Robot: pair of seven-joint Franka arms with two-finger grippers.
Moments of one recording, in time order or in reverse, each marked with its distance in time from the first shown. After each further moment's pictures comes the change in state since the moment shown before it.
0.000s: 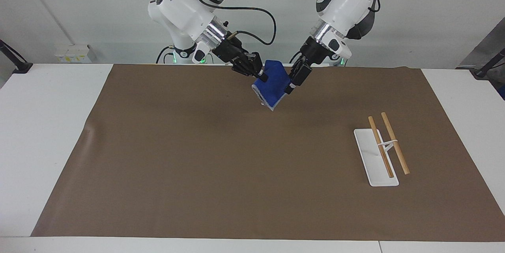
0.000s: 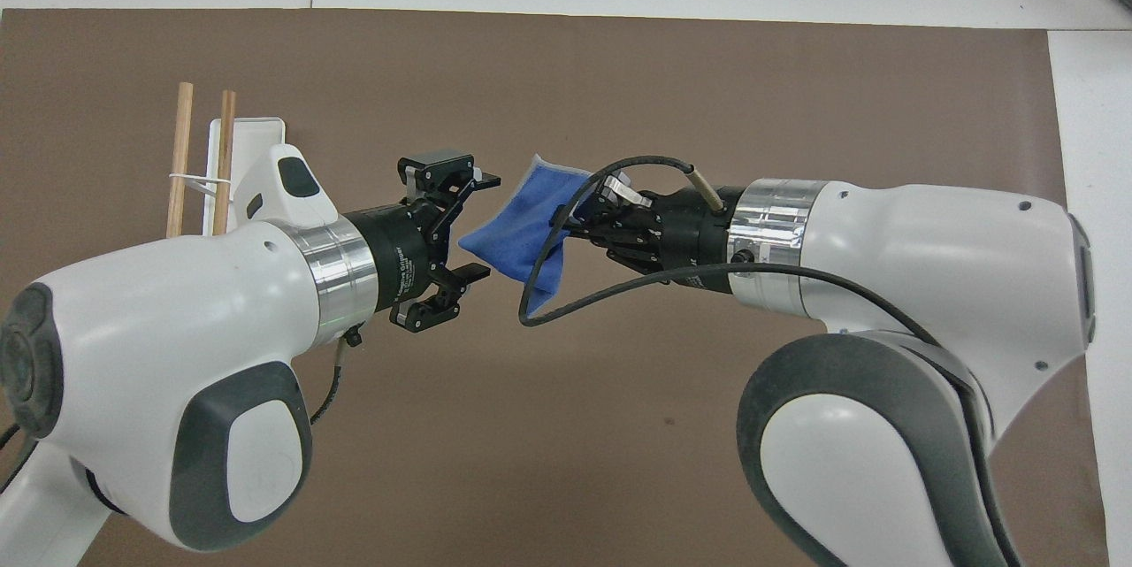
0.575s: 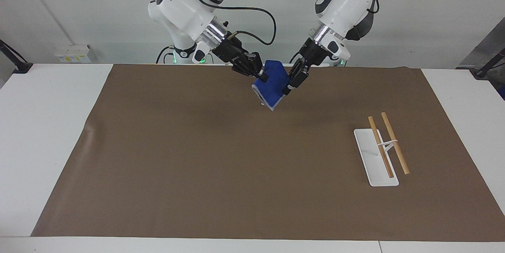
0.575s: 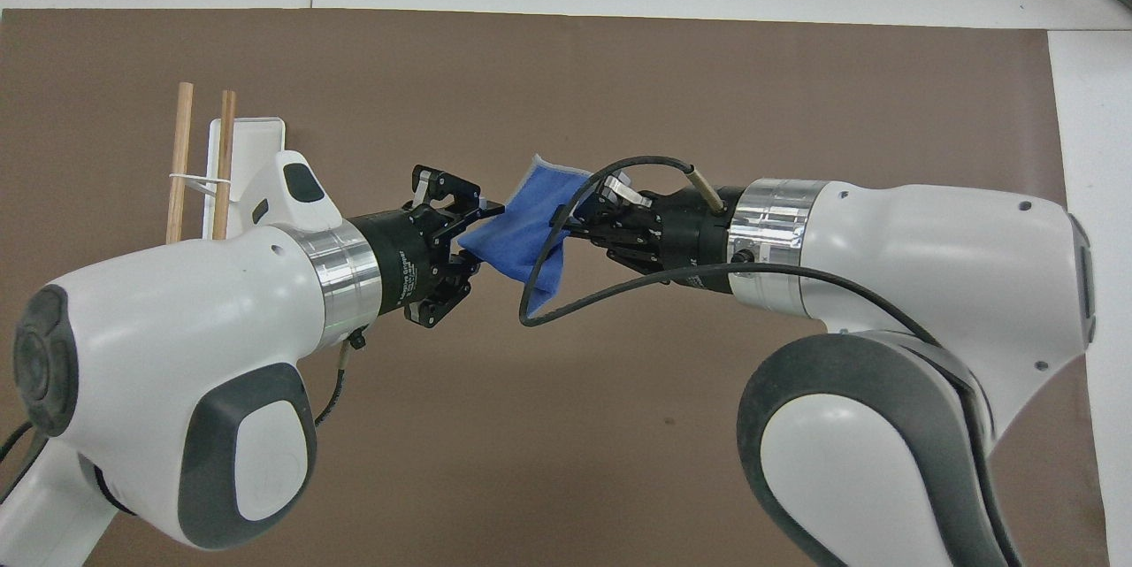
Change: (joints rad) left arm -0.003 0.000 0.000 -0.021 0.000 0.002 0.010; right arm 0.000 0.000 0.000 0.000 0.000 0.000 0.000
